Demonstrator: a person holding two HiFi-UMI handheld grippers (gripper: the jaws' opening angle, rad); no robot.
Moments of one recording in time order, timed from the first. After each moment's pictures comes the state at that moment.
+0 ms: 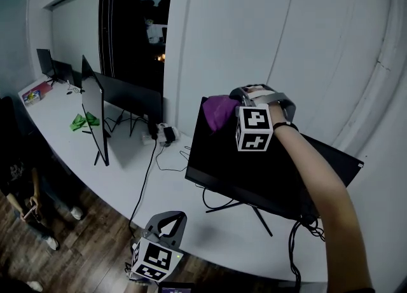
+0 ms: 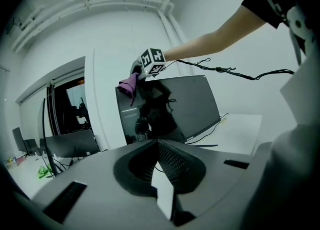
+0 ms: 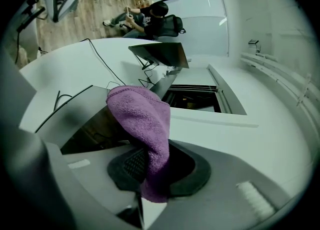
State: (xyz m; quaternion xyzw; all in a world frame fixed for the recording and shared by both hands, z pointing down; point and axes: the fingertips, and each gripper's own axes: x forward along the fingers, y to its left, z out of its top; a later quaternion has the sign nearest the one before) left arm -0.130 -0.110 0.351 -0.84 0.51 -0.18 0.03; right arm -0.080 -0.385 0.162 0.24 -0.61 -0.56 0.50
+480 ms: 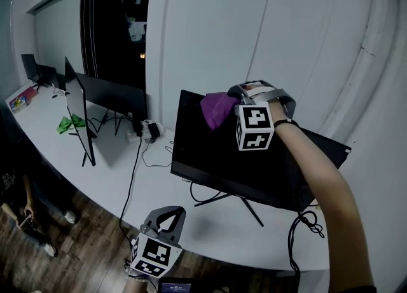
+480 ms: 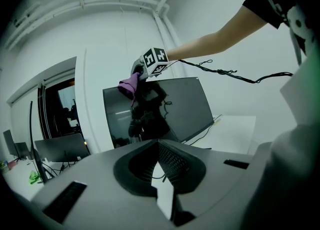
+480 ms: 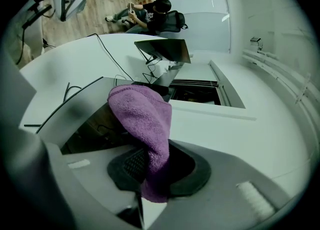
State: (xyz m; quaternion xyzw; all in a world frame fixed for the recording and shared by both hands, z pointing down) left arm -0.092 -0.113 0.348 -0.86 0.48 -0.17 0.03; right arm -0.019 -0.371 0.165 0.25 -0.59 -0.56 0.52
